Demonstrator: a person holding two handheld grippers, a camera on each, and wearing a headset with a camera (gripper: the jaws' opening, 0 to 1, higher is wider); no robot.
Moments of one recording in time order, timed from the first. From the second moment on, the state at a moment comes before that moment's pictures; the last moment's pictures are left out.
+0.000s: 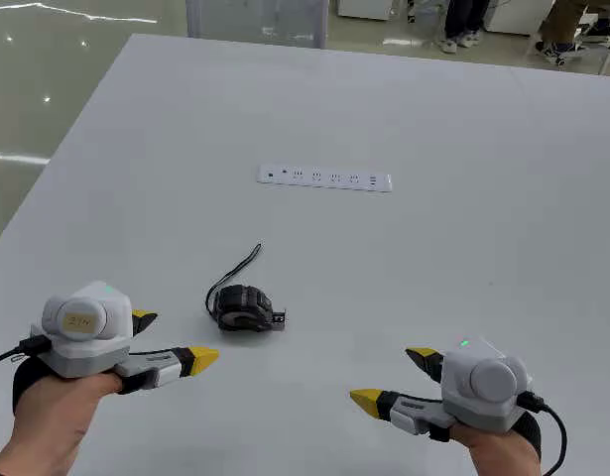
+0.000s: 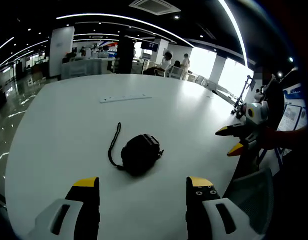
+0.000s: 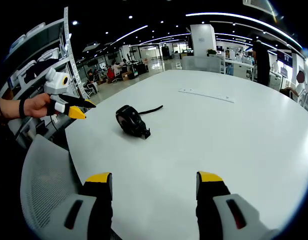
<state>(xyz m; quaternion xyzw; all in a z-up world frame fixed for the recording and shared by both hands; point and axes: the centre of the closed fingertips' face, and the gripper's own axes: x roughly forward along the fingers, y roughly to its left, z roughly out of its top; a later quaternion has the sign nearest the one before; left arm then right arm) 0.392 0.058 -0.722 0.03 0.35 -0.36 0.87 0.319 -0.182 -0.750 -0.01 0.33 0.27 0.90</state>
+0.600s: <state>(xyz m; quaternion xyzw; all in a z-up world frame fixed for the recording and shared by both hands) 0.409 0.047 -0.734 0.08 0.36 -0.39 0.84 0.342 -0.159 -0.762 -0.02 0.34 0.30 0.89</state>
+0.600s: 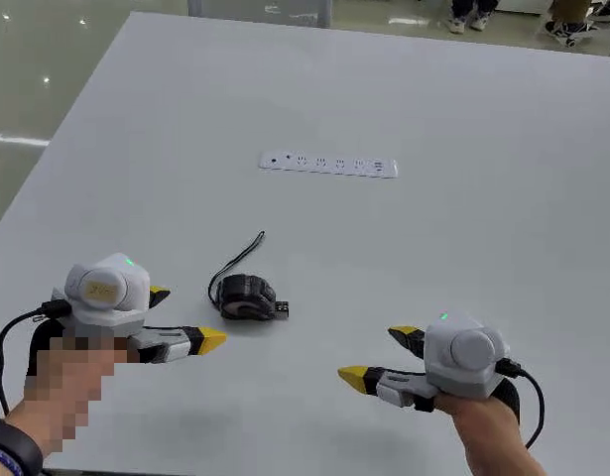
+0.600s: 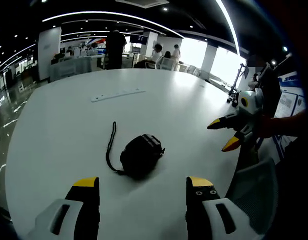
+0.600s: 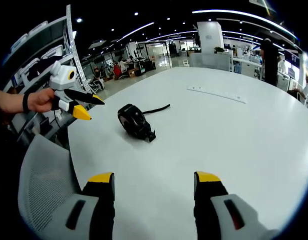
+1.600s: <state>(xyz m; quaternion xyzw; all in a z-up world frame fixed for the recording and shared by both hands) 0.453 0.014 -0.768 0.17 0.38 -0.47 0.78 0.385 -0.130 -0.803 -0.05 0.39 0.38 0.84</state>
